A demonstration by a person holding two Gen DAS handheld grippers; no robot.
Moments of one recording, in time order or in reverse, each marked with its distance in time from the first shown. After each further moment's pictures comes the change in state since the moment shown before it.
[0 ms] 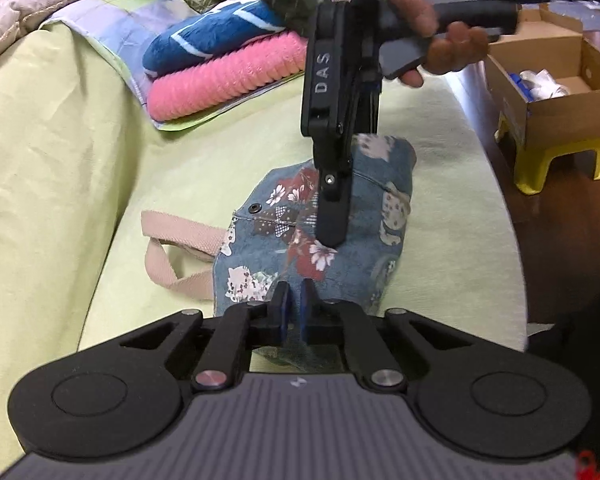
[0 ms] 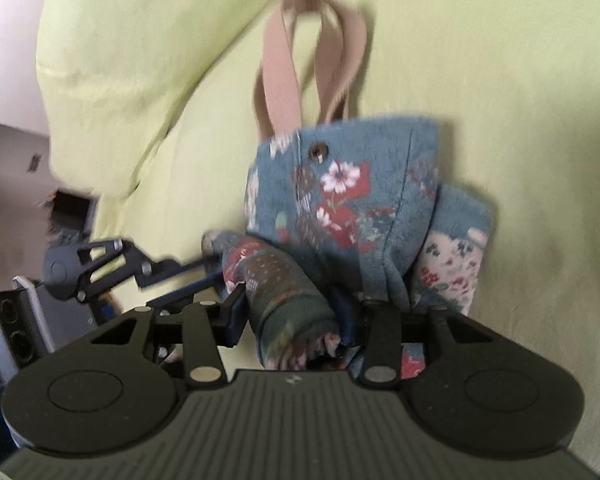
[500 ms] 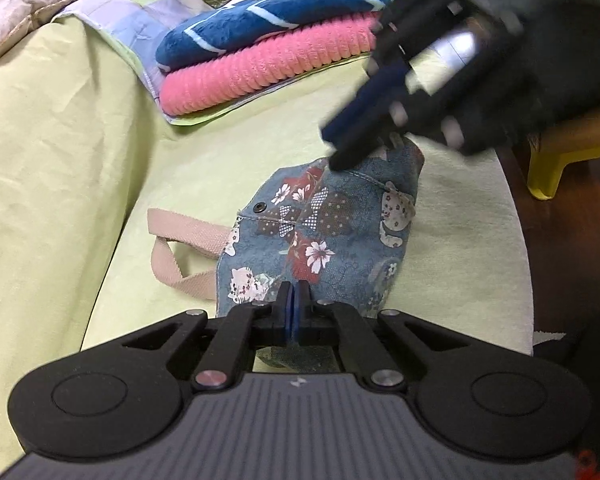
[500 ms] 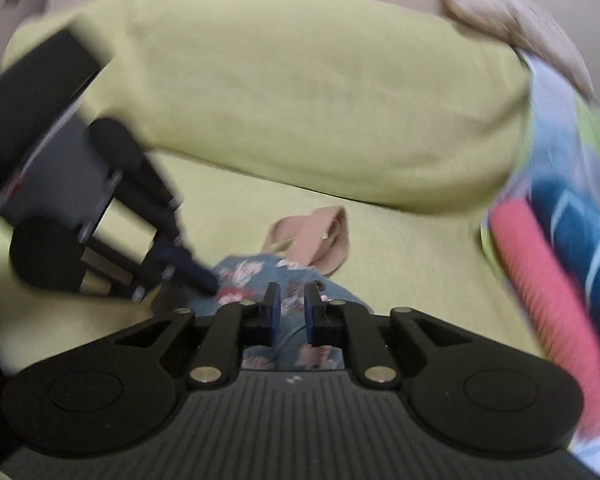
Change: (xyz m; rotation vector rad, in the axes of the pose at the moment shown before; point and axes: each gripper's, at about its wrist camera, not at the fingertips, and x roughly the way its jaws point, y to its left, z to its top) left arm 0.003 -0.003 0.001 -0.044 0.004 0.035; right arm 0.004 0.128 -0.146 -0.865 -0.570 -0.683
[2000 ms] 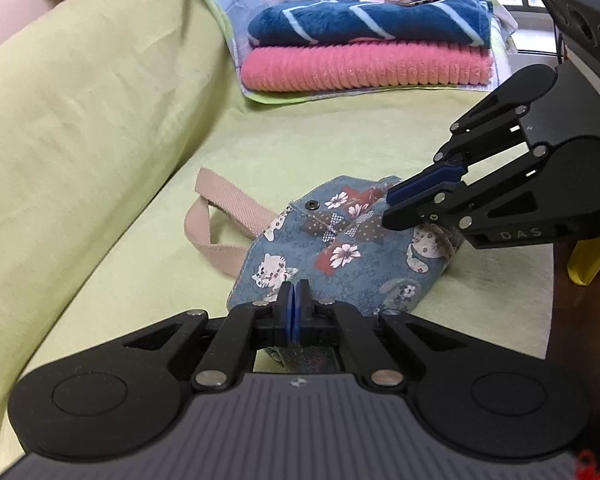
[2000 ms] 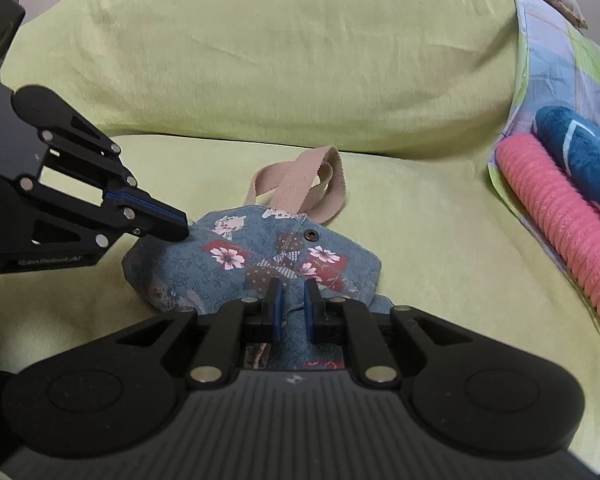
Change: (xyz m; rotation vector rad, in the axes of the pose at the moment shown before) left arm 0.004 0.014 -0.006 -0.338 -0.008 0.122; right arm 0.040 -0.041 -0.039 0.201 0.070 0.055
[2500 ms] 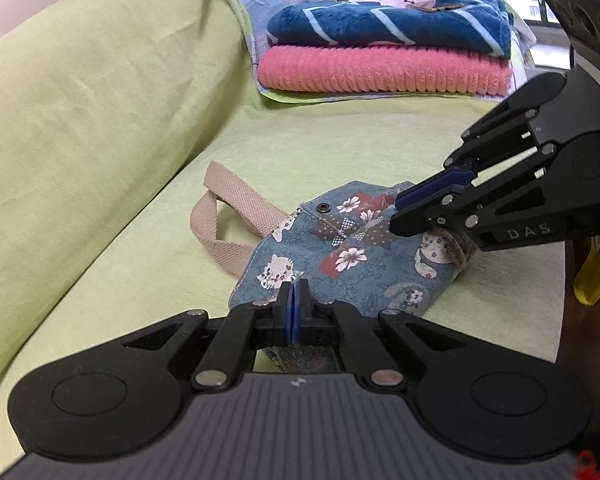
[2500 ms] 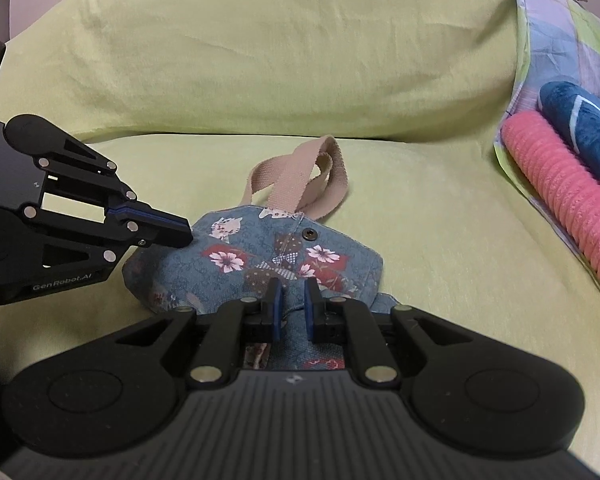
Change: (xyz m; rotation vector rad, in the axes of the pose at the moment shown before) left arm 0.005 -0.001 0.000 -0.053 -0.006 0.023; right arm 0.007 -0.010 0.007 0.050 0.040 0.030
